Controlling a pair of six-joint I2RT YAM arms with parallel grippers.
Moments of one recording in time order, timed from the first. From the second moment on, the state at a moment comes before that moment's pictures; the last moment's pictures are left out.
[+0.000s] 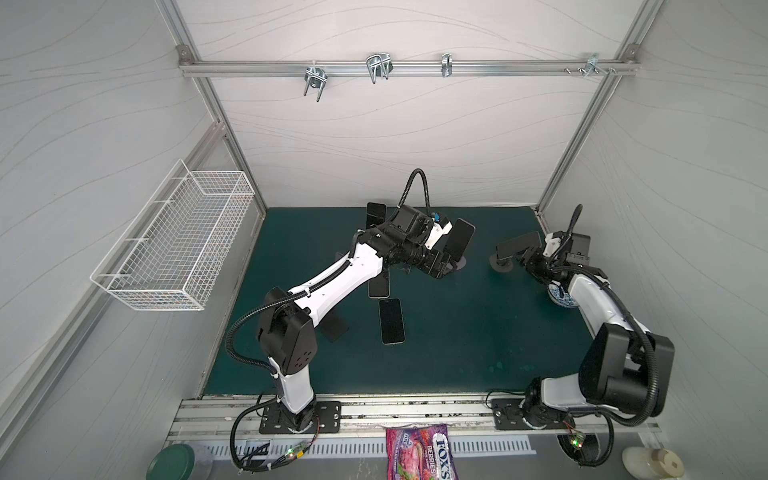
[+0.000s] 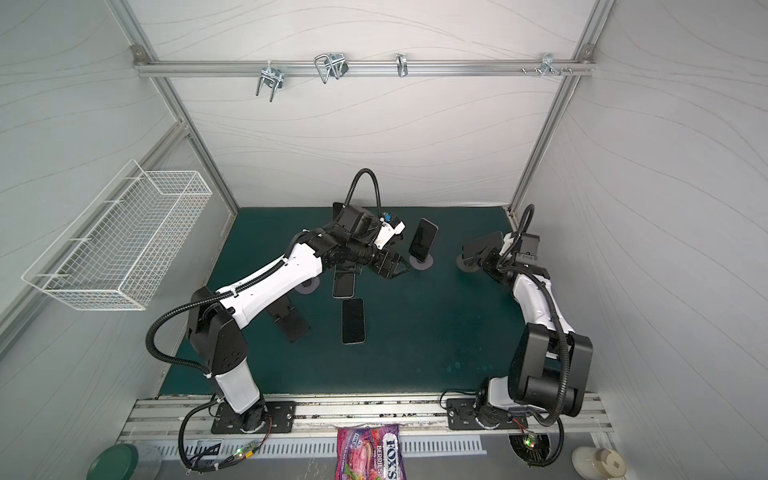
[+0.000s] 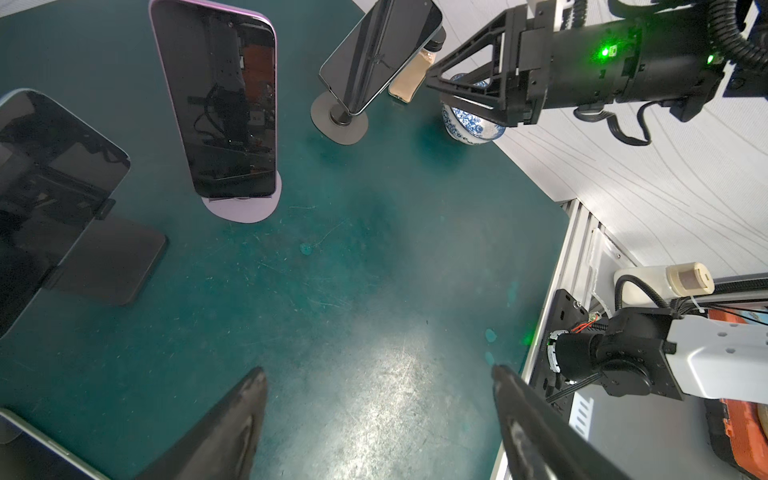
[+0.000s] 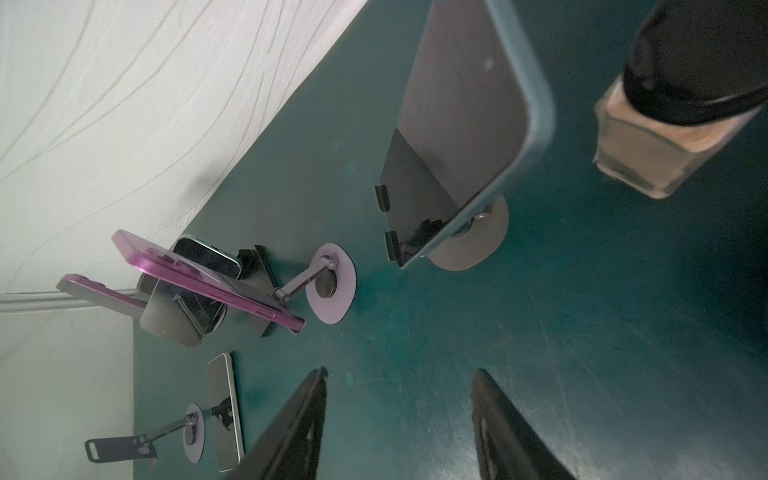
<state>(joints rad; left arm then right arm) -0.69 1.78 1.64 -0.64 0.44 -0.11 -0.19 1.41 0.96 -0.35 -0.41 0.46</state>
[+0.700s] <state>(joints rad) -0.69 1.79 1.63 -0.63 0.45 -0.11 -0.02 1.53 0.92 -0.27 -0.25 0.49</state>
